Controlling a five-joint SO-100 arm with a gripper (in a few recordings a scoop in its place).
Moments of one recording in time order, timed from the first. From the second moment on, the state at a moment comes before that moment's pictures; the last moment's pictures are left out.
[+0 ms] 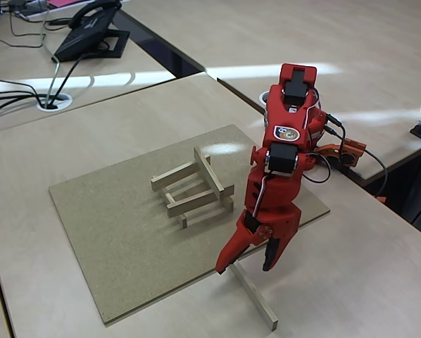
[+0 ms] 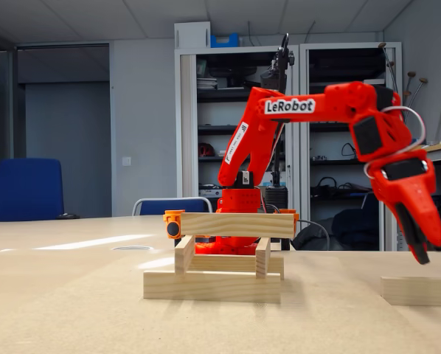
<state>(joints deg) -45.2 59.3 65.1 68.5 49.6</state>
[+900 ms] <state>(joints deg) -44.2 41.7 41.0 74.2 52.5</state>
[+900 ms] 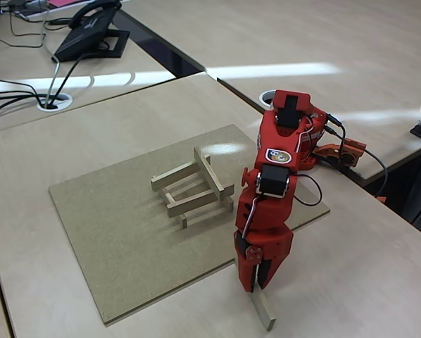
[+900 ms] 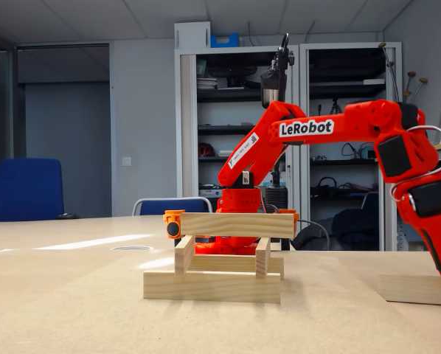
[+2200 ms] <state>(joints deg) -9.2 78.3 66.8 95.9 4.1</state>
